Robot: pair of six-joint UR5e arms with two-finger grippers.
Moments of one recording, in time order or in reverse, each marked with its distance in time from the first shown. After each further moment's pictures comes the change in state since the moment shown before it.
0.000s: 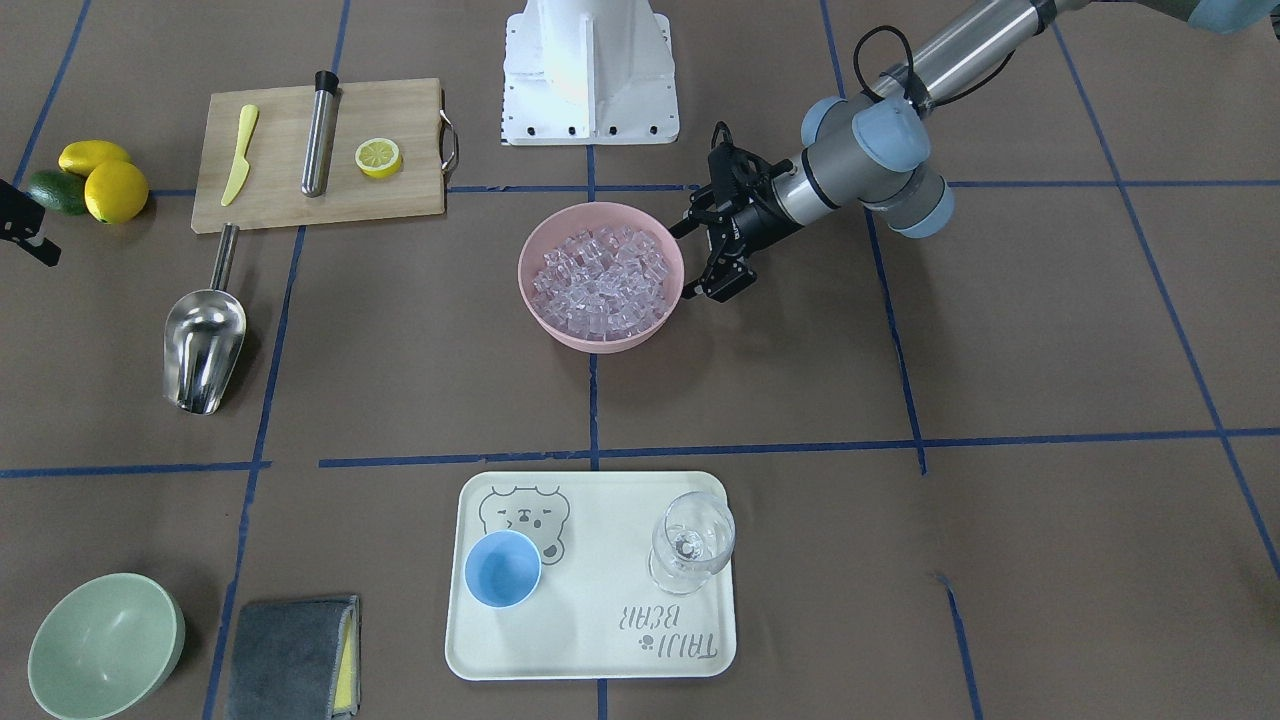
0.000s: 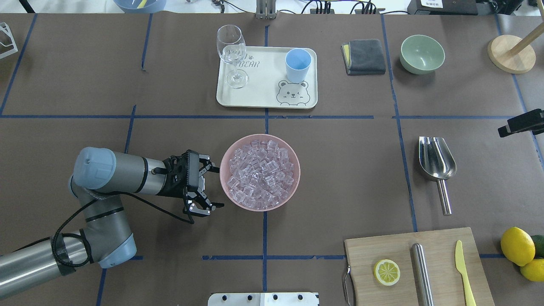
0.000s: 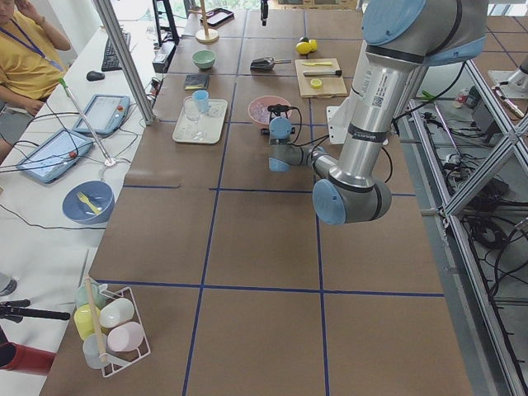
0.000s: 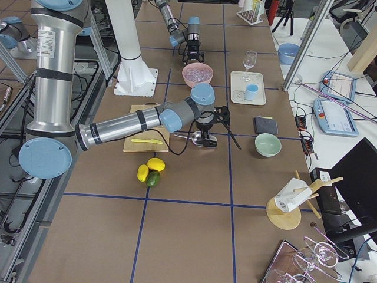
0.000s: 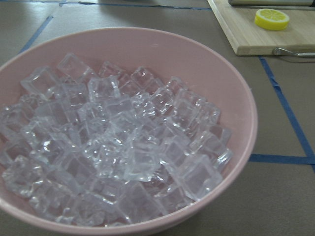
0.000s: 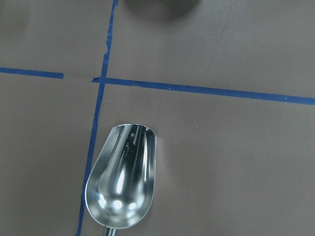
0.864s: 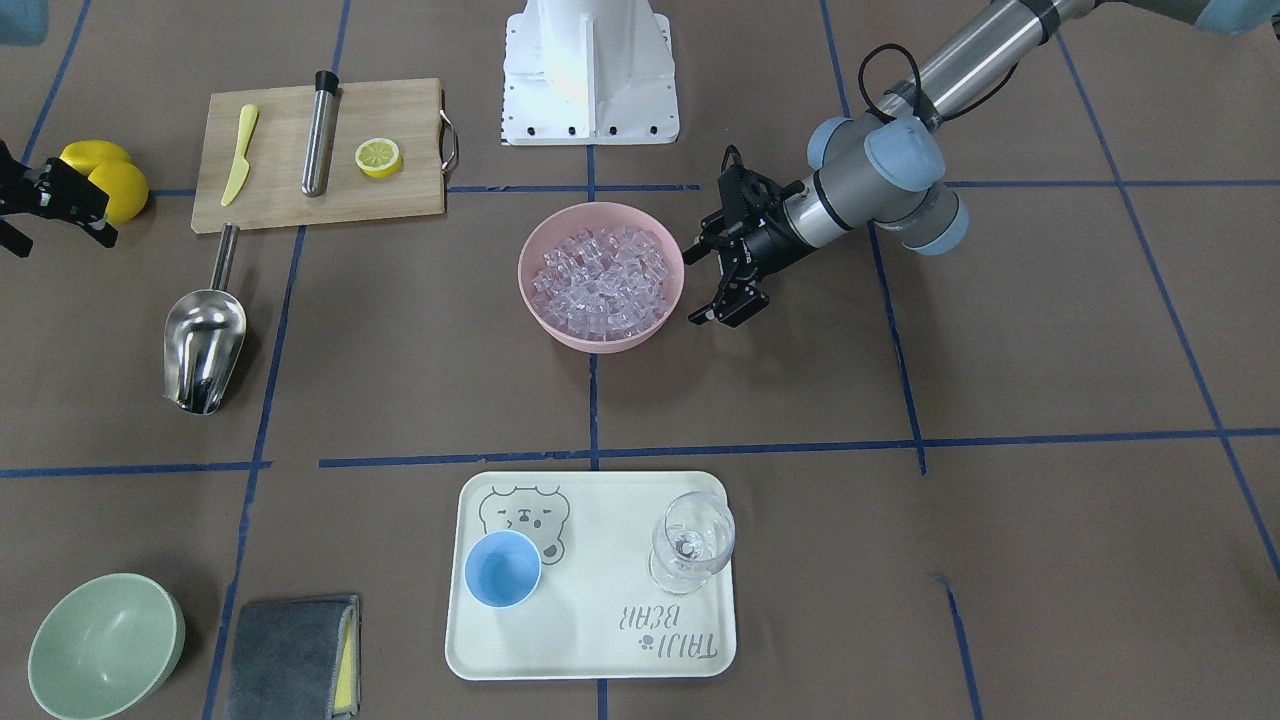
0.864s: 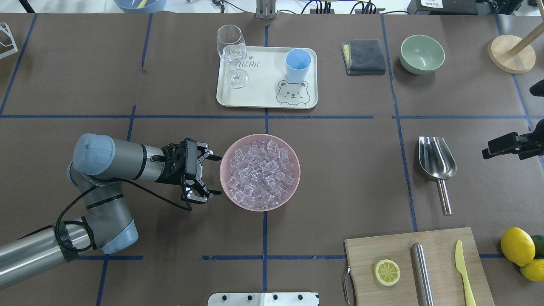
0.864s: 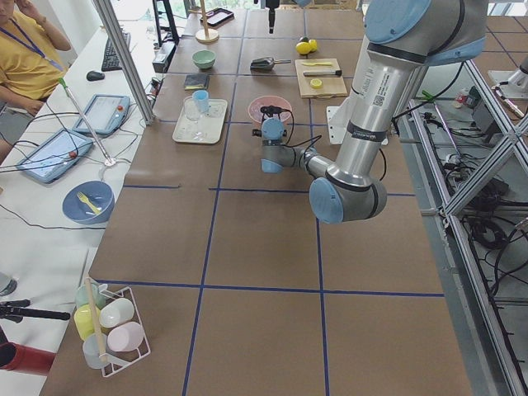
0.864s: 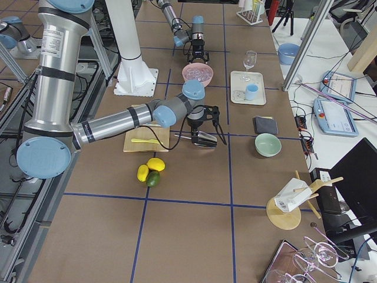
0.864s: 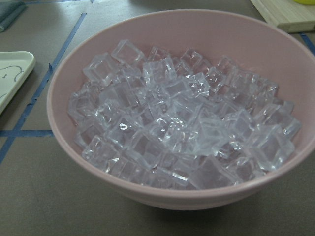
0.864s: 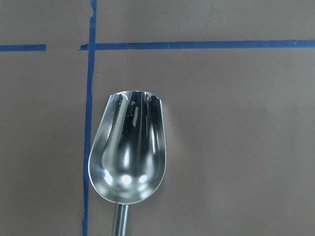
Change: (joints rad) left arm -0.041 -0.030 0.039 -0.003 -0.040 0.036; right arm -0.154 -0.068 0.071 0.020 -0.111 0.228
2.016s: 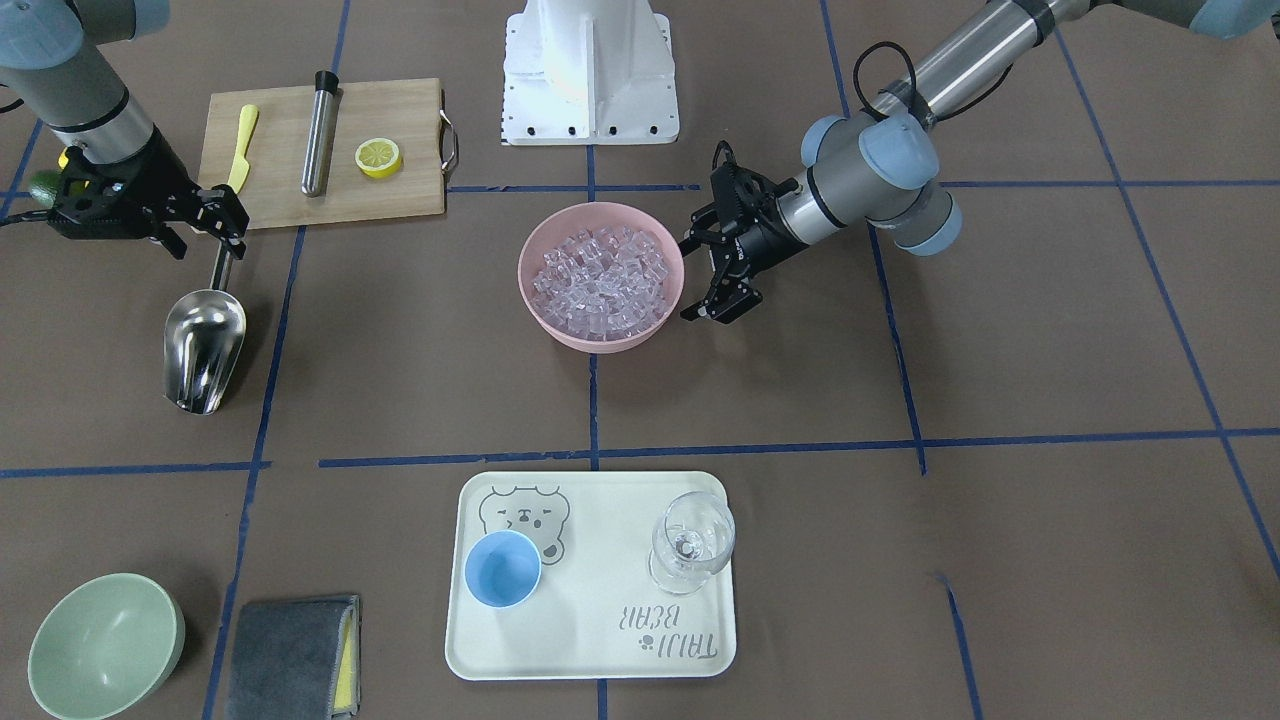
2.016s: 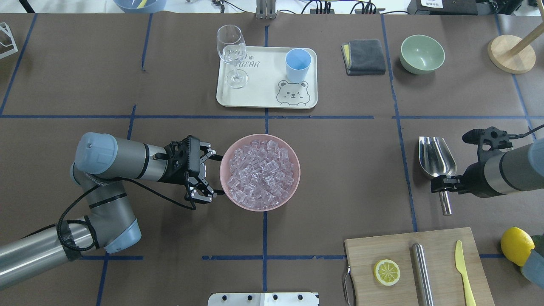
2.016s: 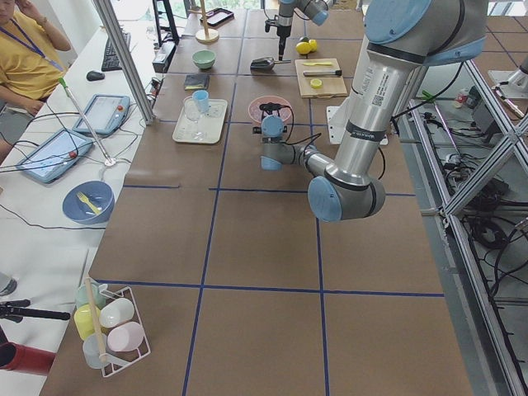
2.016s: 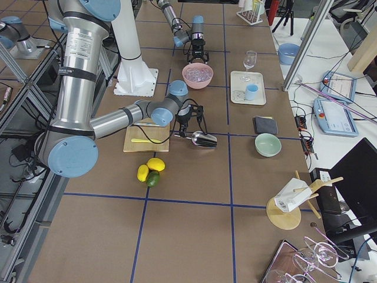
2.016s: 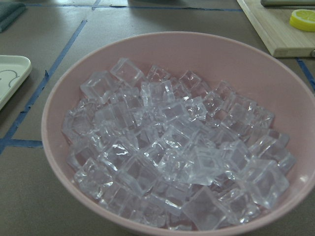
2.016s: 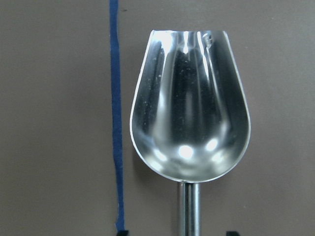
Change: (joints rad) left arm 0.001 -0.010 -0.003 -0.004 -0.004 -0.045; right arm -0.387 0.005 -0.027 0.167 -0.304 0.387
